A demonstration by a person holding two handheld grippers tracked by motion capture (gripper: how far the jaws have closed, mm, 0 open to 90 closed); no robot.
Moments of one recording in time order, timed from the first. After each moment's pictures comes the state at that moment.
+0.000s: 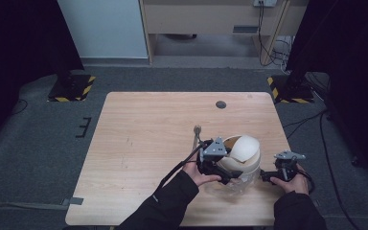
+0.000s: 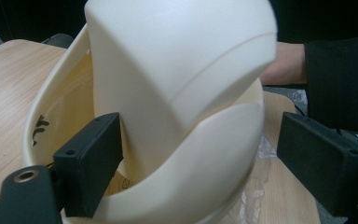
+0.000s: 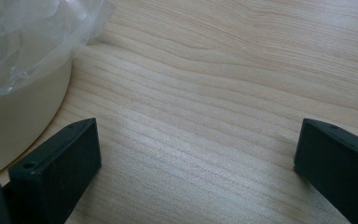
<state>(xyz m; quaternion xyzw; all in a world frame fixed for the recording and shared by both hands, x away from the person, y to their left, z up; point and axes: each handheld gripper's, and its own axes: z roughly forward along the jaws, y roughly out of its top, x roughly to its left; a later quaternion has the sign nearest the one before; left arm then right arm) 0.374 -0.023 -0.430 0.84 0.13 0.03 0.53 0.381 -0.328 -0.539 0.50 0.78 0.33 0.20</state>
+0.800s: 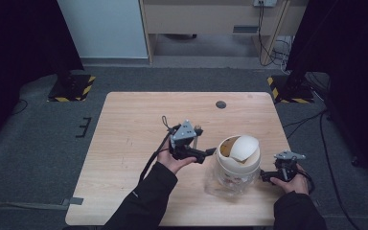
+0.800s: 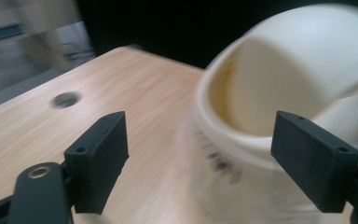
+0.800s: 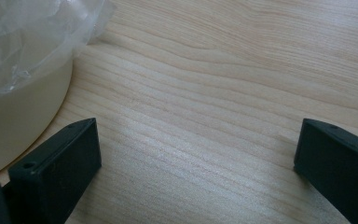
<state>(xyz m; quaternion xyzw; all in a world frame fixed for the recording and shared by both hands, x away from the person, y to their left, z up) 0.407 0.063 -0.417 0.80 0.24 0.13 0.53 0.381 -0.328 -0.539 0.50 0.78 0.33 0.20</state>
